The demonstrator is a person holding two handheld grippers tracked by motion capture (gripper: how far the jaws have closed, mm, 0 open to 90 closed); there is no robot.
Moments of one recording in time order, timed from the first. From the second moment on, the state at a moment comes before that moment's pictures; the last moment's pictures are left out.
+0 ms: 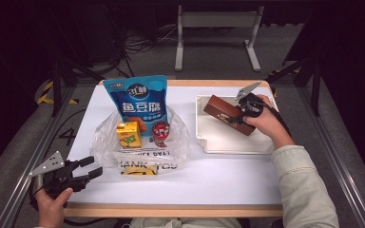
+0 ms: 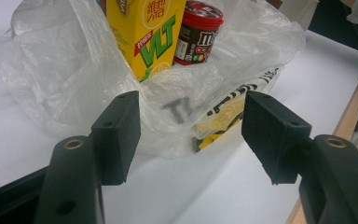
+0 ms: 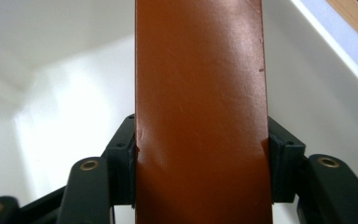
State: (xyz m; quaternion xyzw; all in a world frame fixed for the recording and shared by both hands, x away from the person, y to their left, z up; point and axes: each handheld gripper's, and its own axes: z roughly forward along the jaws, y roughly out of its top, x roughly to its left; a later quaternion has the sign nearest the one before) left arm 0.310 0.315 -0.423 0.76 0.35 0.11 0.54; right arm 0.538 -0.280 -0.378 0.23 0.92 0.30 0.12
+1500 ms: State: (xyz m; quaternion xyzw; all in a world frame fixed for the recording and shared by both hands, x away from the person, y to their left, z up) left arm 0.315 0.312 -0.422 0.76 0.35 0.11 0.54; right arm 0.530 -0.281 -0.373 0.25 0.90 0.32 0.16
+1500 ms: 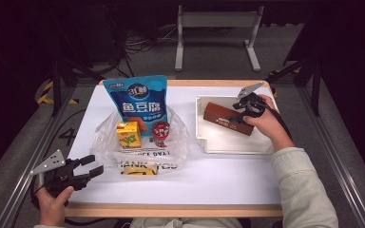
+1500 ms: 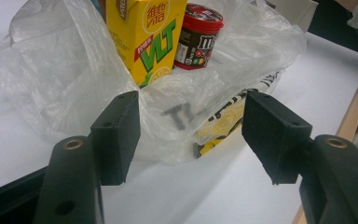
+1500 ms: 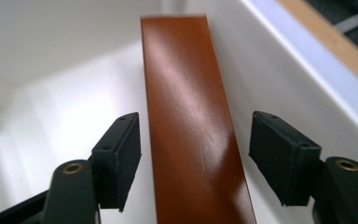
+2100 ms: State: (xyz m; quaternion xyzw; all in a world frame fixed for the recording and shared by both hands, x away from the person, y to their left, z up) left arm 0.334 0.298 -0.420 0.76 0.33 0.10 0.55; right arm 0.474 -0.293 -0.355 0.28 0.82 0.47 0.18
